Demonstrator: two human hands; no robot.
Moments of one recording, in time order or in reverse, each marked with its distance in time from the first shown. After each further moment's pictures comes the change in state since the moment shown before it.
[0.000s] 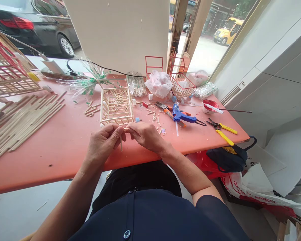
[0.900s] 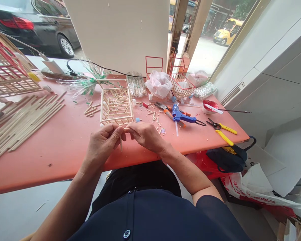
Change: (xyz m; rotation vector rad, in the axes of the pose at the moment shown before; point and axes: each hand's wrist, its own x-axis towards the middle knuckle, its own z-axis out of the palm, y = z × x) left_hand 0.000 0.001 0.000 0.003 0.002 0.012; right_hand 0.000 -0.001 -0.001 -0.011 -0.013 0.030
